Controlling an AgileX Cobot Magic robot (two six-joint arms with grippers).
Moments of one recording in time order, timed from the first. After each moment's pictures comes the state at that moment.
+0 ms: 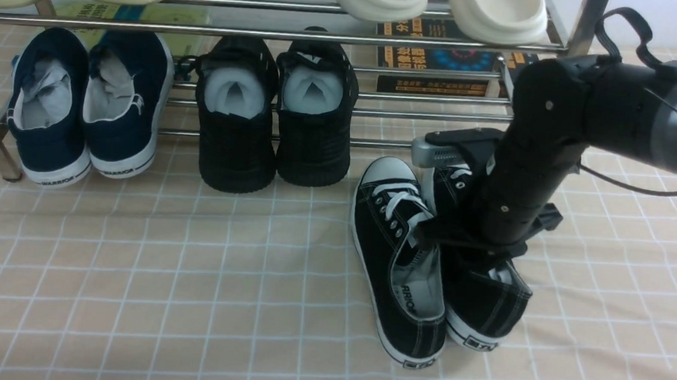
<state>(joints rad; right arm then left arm) 0.49 1.94 -1.48 0.21 1.03 0.11 -0.04 -0.01 0.02 0.16 0.36 -0.24</state>
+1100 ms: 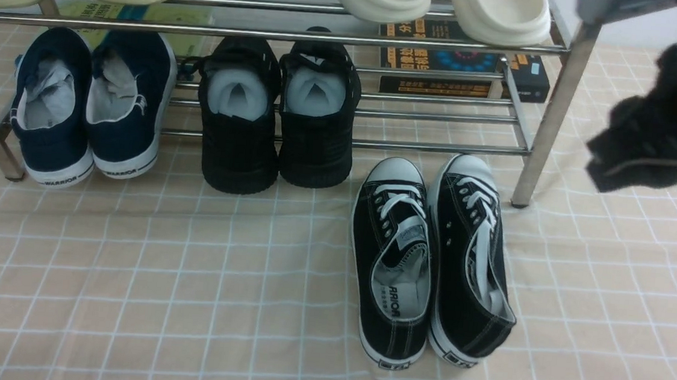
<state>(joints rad) 0.51 1.29 -1.45 -0.01 1.25 0.09 -0.04 -0.01 0.02 0.16 0.36 -0.24</state>
